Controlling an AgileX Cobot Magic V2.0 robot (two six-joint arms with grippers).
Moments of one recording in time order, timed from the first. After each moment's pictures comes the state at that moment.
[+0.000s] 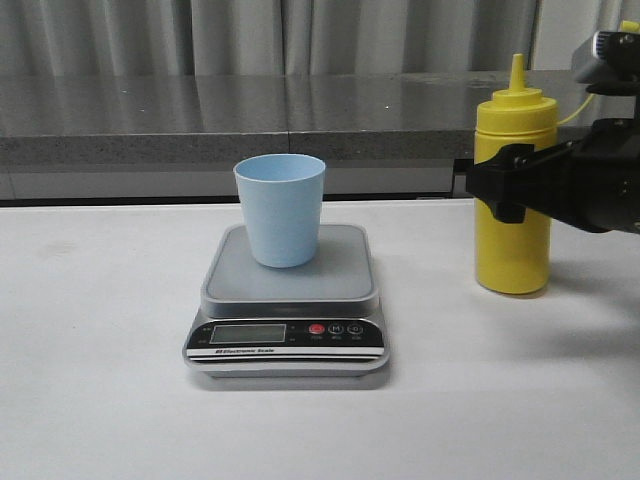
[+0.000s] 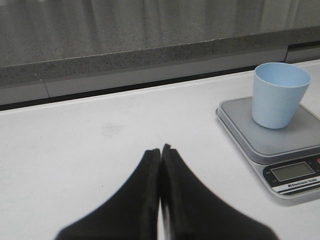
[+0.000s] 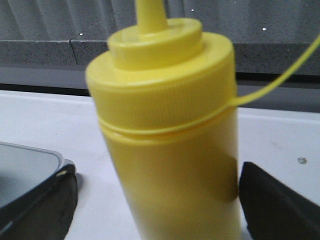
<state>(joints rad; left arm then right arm) -0.23 0.32 -0.19 0.00 0.18 0.02 0.23 1.77 -0.49 -0.11 -1.05 0.18</state>
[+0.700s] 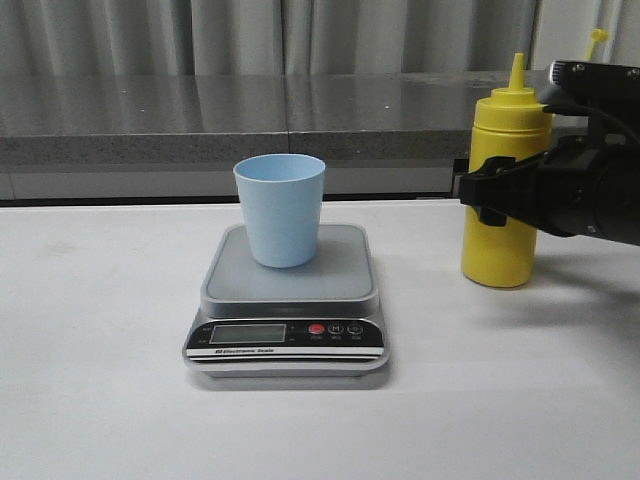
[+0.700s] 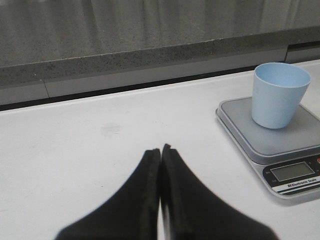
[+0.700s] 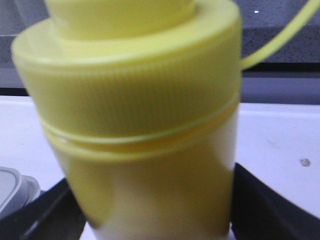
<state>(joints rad) -0.23 0.32 -0.19 0.00 0.18 0.02 0.23 1.90 -0.63 -0.06 -1.02 0.18</state>
